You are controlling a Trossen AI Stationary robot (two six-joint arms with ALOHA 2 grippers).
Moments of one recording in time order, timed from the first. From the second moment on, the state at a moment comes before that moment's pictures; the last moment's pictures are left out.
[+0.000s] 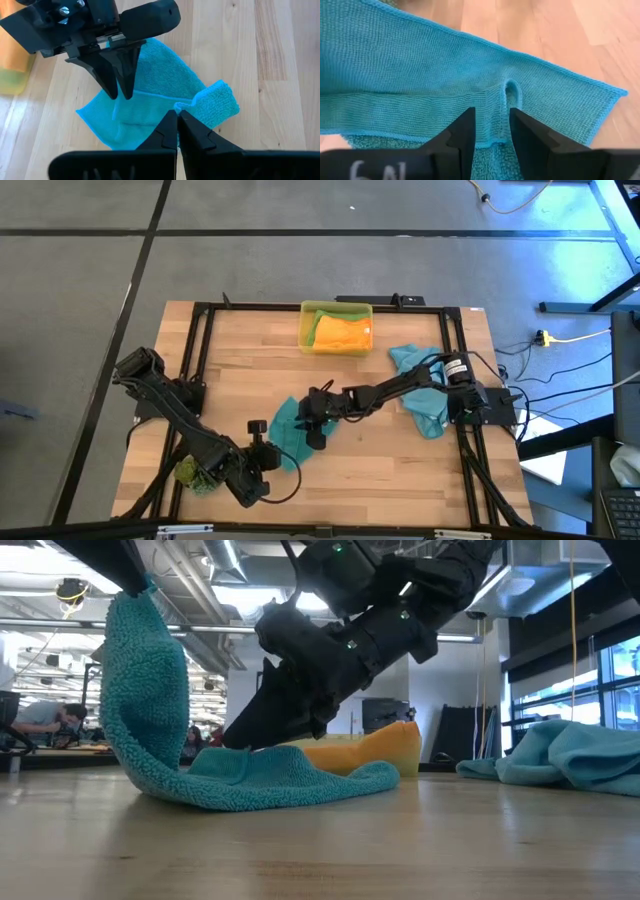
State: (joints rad) left arm -0.75 1.67 1.27 -0.85 -0.64 -0.70; right arm 0.12 2.11 1.24 0.25 -0.03 0.23
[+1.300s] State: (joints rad) left arm -0.75 1.67 1.27 -0.85 -0.64 -0.70; right arm 0.17 2.10 1.24 0.22 -0.04 0.23
